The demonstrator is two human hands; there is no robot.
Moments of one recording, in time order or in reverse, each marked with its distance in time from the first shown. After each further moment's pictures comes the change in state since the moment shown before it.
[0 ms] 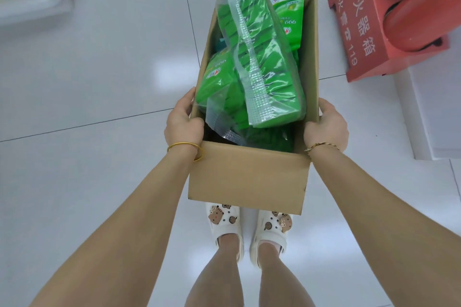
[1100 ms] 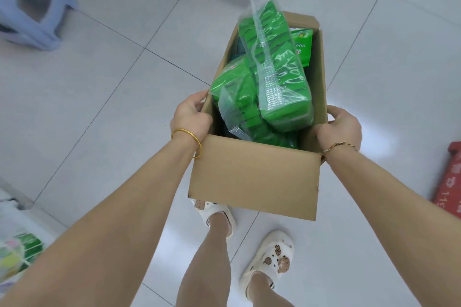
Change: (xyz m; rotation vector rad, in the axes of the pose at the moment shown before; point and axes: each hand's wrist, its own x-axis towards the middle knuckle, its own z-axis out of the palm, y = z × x) left_hand -0.038 -0.061 -0.267 -0.381 0.353 -0.366; right_hand -0.152 -0.228 0.077 -0.171 -0.350 -0.520
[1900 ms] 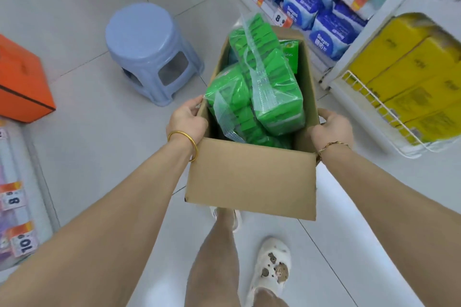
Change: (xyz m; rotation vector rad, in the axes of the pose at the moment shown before) left_hand 0.356 0.098 -0.353 -0.304 0.381 -0.130; right_hand 0.089 -0.509 0.316 -0.252 -0.282 -0.446
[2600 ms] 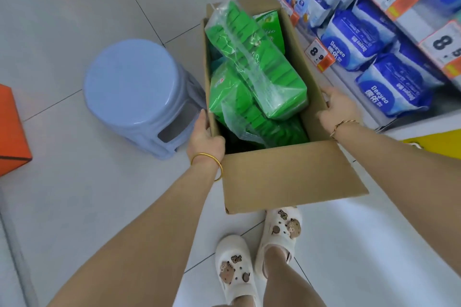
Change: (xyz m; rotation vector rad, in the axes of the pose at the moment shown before) left_hand 0.286 0.063 0.050 -0.128 0.032 -0.031; right_hand 0.292 -0.182 0.103 -0.345 -0.077 -0.220
